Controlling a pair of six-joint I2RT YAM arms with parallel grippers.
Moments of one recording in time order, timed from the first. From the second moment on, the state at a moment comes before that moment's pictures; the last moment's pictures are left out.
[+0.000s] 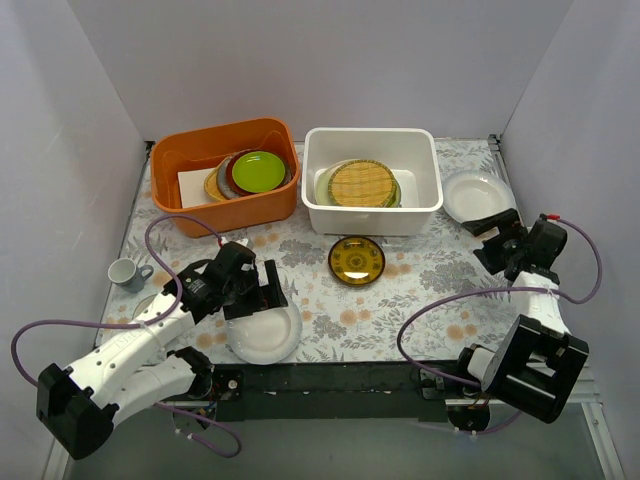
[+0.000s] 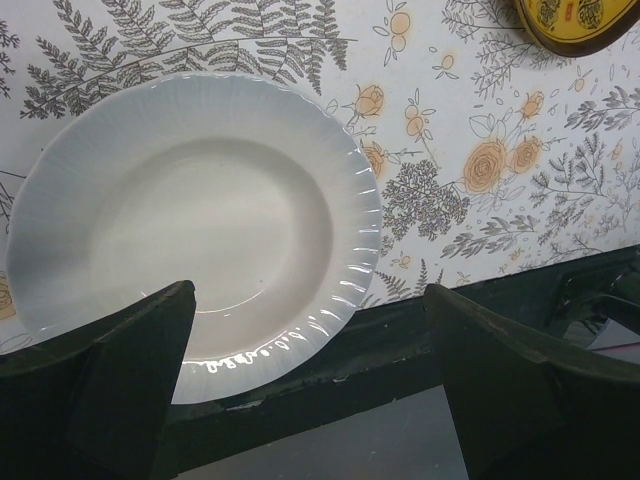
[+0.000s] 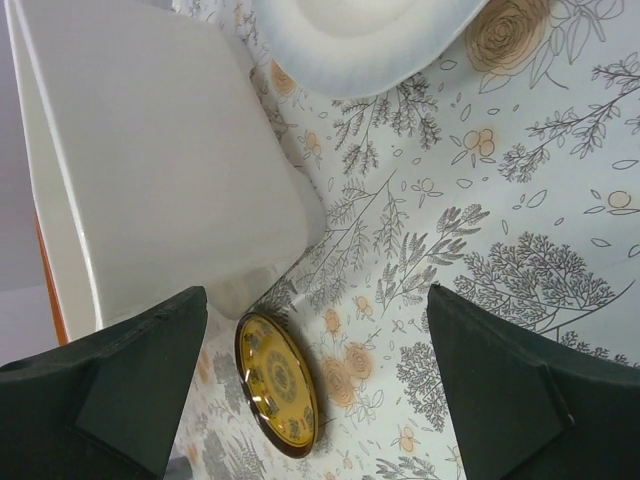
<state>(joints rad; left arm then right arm) -0.66 0.92 0.74 -0.81 0.03 -0.82 -0.44 1.15 0.59 -0.06 -0.51 0.80</state>
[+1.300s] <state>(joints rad) -0.68 0.90 0.71 -0.77 0.06 -0.83 -0.52 1.70 0.52 0.59 -0.53 1.25</state>
